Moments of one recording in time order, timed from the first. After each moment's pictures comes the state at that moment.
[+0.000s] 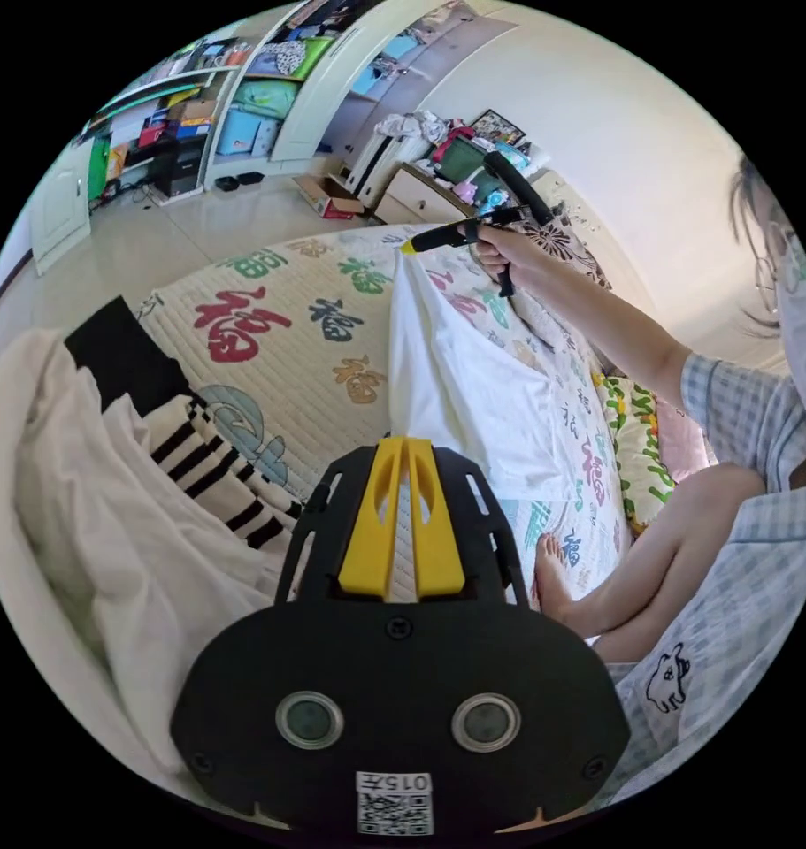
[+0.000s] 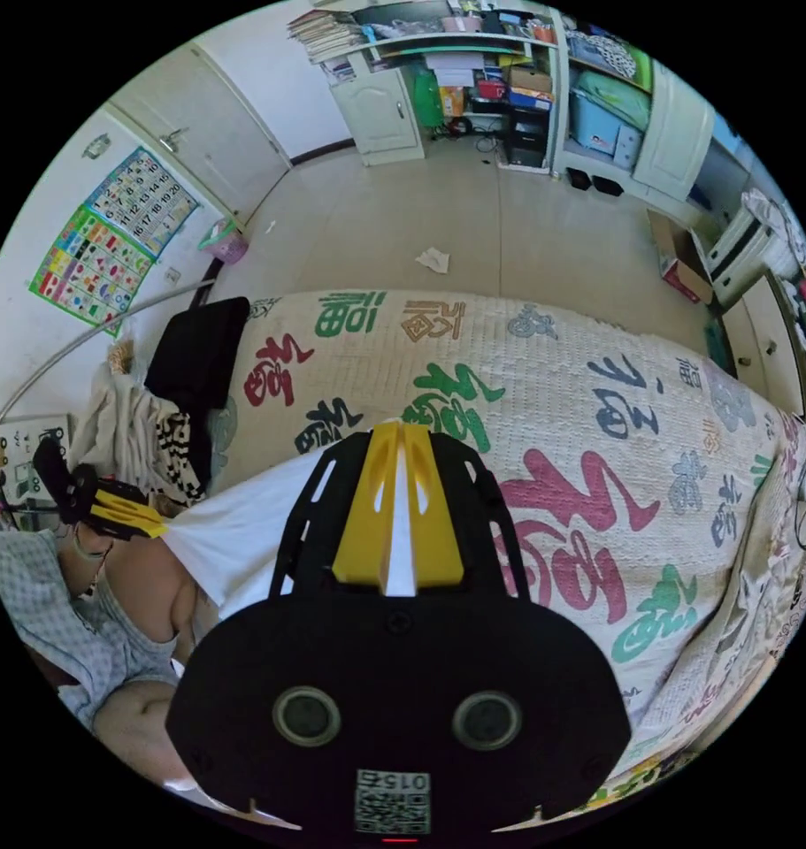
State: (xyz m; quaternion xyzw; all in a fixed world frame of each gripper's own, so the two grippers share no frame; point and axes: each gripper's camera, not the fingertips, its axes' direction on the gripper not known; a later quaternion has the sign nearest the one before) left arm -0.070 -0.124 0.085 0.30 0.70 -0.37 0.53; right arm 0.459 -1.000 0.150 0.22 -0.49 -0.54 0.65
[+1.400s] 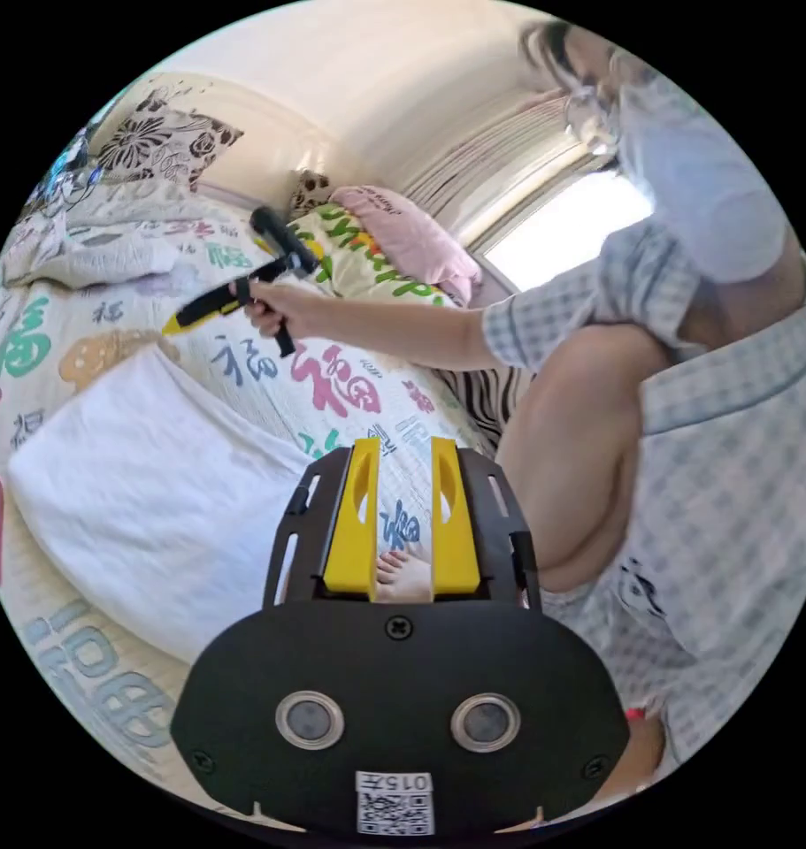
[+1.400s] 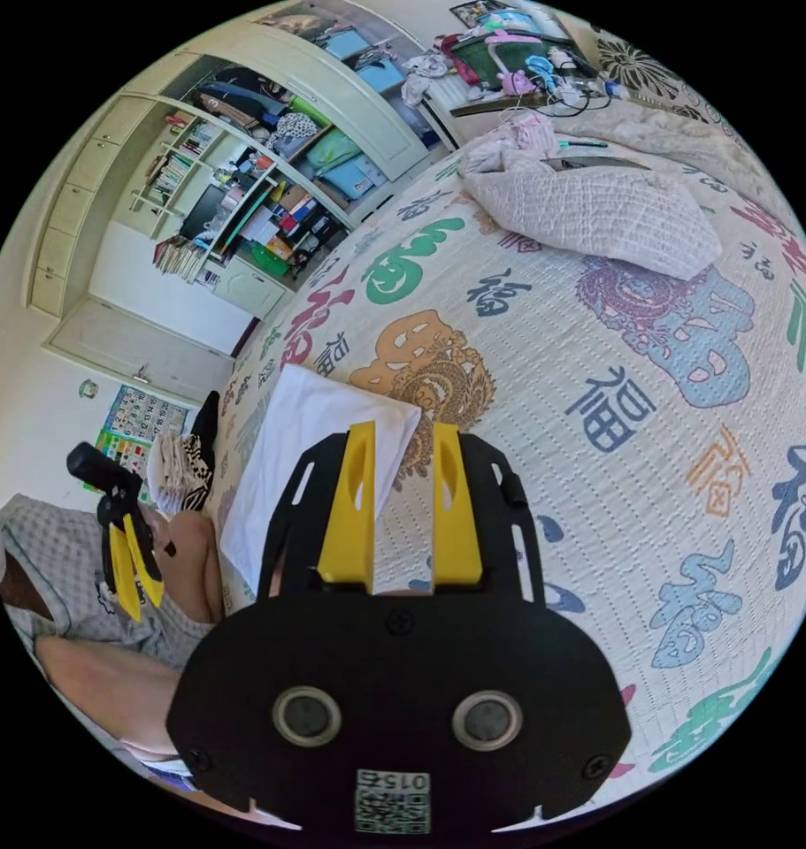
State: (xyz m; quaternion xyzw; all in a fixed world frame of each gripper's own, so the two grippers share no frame) left arm -0.053 -0.435 -0.275 0.55 0.72 0.15 0.38; right arm 0.790 -1.024 0.666 0.12 -0.68 -0.22 0.68
